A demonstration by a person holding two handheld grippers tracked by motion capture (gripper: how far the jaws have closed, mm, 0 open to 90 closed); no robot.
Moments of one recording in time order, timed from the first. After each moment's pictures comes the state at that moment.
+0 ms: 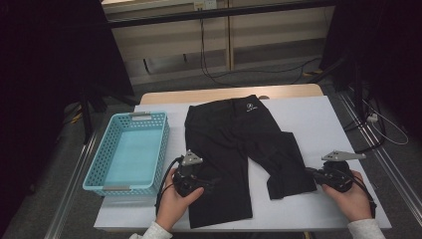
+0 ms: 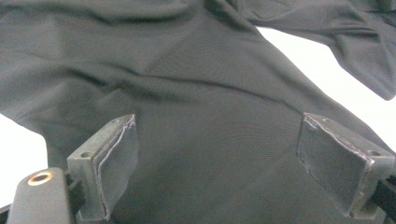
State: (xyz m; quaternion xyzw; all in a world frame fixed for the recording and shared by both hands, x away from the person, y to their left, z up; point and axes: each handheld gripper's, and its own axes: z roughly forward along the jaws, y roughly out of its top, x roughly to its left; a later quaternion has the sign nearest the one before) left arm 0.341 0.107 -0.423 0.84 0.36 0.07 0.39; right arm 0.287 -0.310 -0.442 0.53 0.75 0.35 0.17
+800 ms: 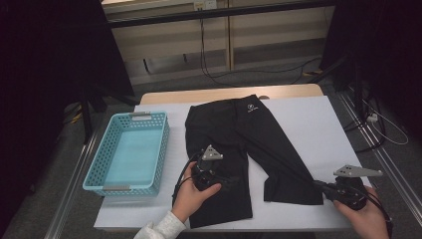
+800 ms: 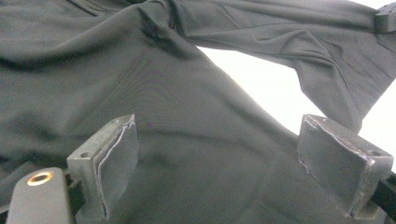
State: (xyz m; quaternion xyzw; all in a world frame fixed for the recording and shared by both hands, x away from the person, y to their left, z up) left arm 0.352 0.059 -0.424 0.86 0.31 0.04 0.40; right arm 0.245 -0.319 -0.442 0.53 0.75 0.36 0.16
